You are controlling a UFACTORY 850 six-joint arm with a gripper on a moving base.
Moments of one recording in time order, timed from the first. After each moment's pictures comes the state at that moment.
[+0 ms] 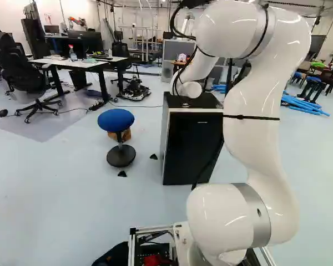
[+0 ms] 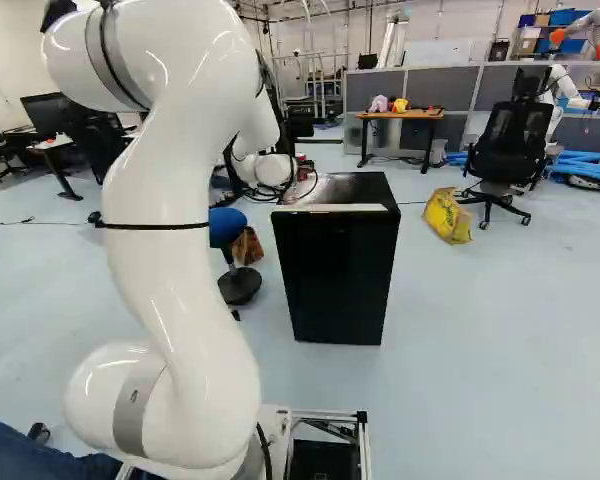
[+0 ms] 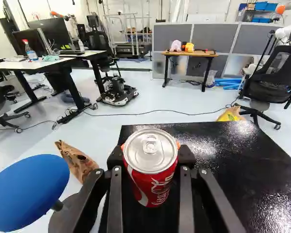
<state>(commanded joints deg) -3.4 -25.9 -61.5 0.8 38.6 0.0</state>
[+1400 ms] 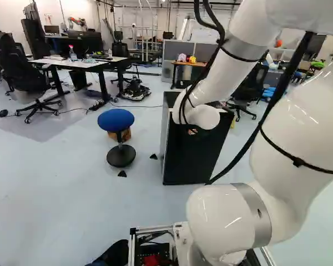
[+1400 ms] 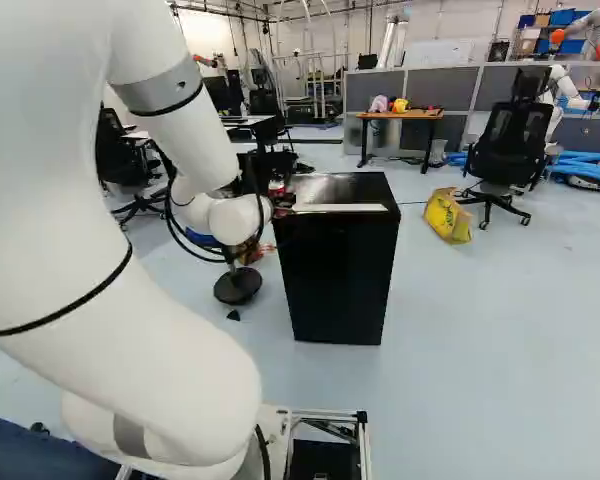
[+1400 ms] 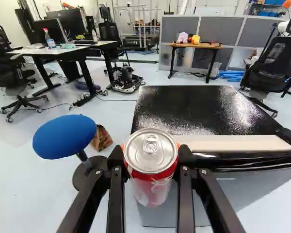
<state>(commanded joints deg) -1.0 3.9 -21.3 0.2 46.7 0.0</state>
